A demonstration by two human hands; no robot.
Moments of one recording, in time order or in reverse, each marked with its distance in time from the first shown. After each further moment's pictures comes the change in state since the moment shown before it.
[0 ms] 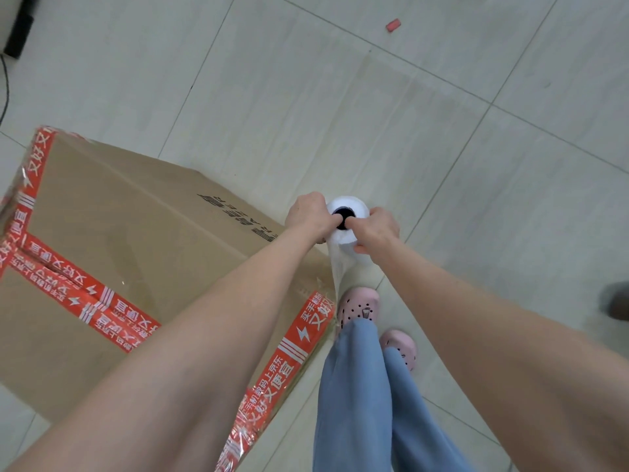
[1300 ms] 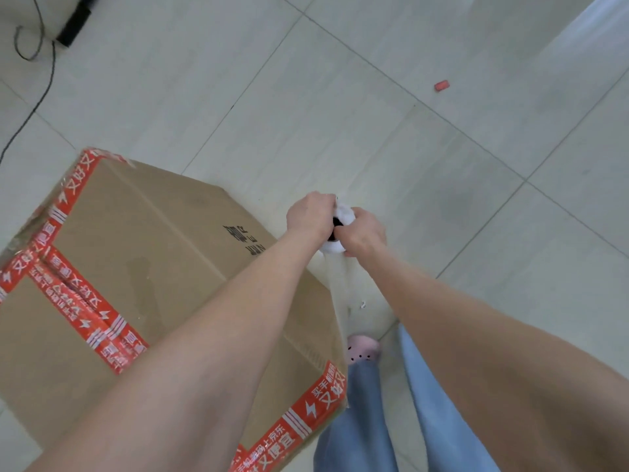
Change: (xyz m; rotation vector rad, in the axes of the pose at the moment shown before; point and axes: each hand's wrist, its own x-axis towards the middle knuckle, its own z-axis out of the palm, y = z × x) left_hand 0.065 -0.009 -0.087 0.168 0.122 0.048; right_hand 0.036 -0.116 0.036 -0.271 -0.109 -0.231
